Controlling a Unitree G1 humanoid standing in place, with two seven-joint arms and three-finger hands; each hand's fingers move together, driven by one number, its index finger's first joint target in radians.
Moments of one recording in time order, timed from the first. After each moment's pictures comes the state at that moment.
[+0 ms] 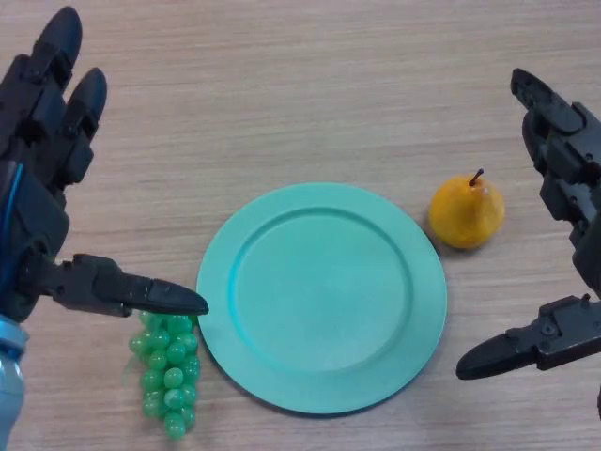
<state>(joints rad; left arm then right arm) -0.01 0.27 0.21 -0.66 -0.26 0.31 -0.16 0.02 -0.24 -0.09 -0.75 0.07 0.45 0.30</state>
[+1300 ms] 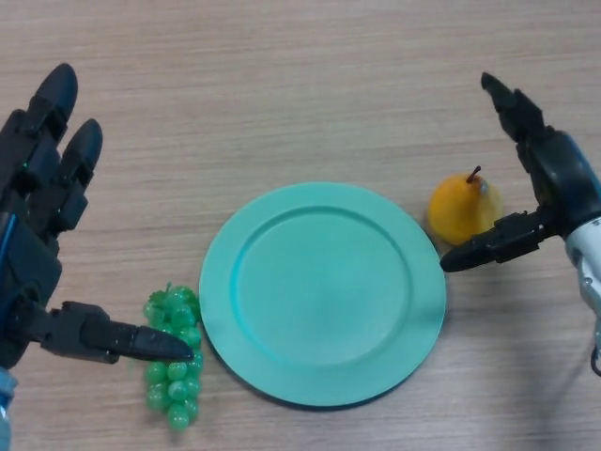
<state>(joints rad) 0.10 0.23 0.25 -0.67 -0.26 0.28 -0.23 -0.61 -0.32 -0.04 0.85 -0.16 -0.41 0.16</state>
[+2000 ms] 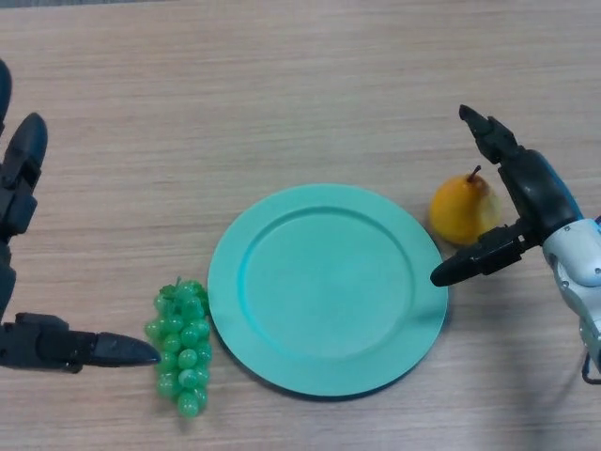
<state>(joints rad) 0.15 0.19 0.36 -0.74 -0.29 0.27 -0.23 -0.80 -0.31 -0.03 1.30 -0.27 -0.57 0.08</state>
